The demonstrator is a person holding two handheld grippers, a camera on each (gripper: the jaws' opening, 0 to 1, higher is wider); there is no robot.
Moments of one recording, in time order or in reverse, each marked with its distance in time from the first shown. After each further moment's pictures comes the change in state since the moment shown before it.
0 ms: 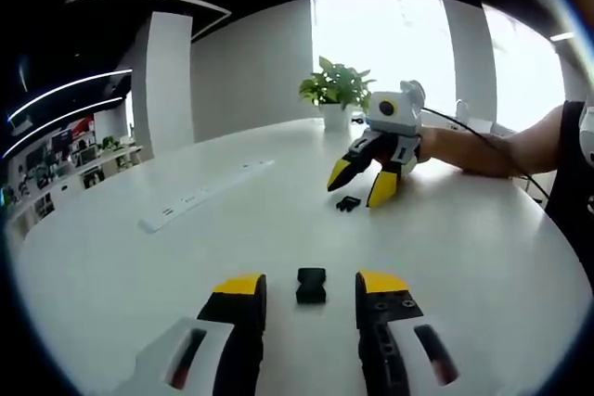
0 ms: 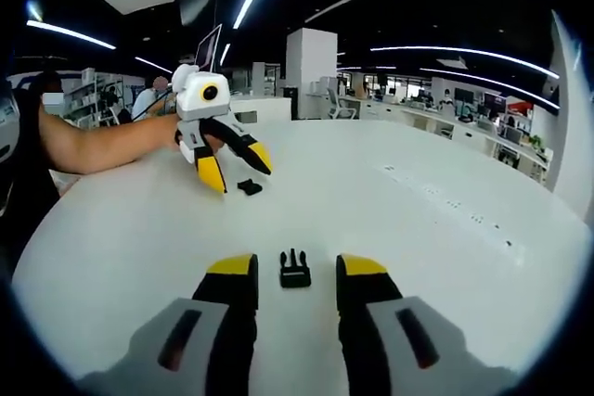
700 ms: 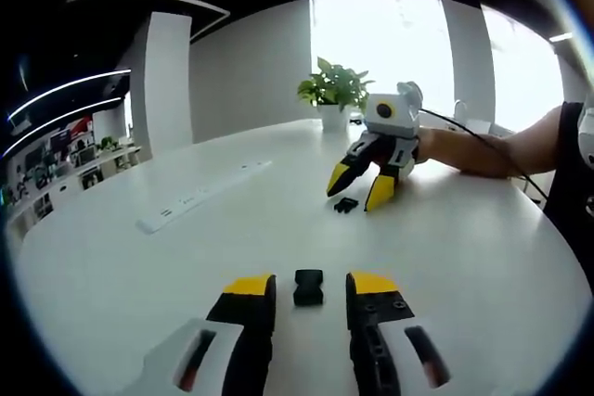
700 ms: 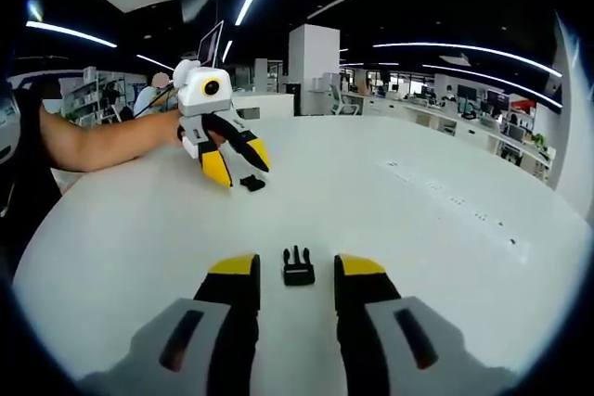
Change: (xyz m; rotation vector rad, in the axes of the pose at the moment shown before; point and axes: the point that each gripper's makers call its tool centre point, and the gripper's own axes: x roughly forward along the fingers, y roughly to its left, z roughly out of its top) left arm 0.000 -0.003 0.001 0.003 -0.003 -0.008; right arm 0.002 0.002 -0.002 0.003 0.015 0.011
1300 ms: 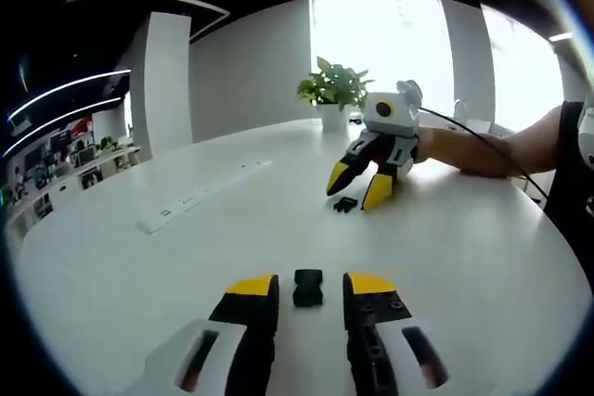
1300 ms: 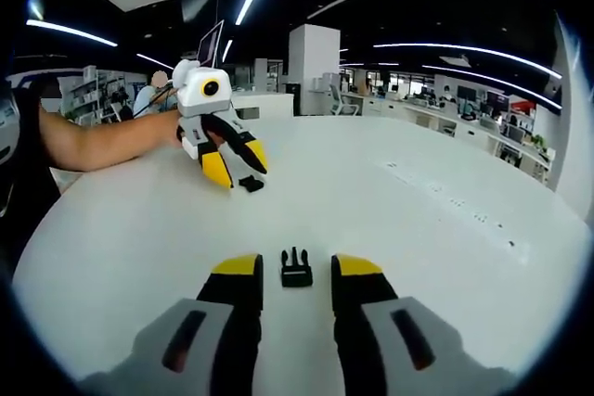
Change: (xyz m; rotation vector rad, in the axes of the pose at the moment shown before) left arm 0.000 0.002 0.000 0.000 0.002 0.000; right arm 0.001 -0.001 0.002 -0.006 0.001 -0.004
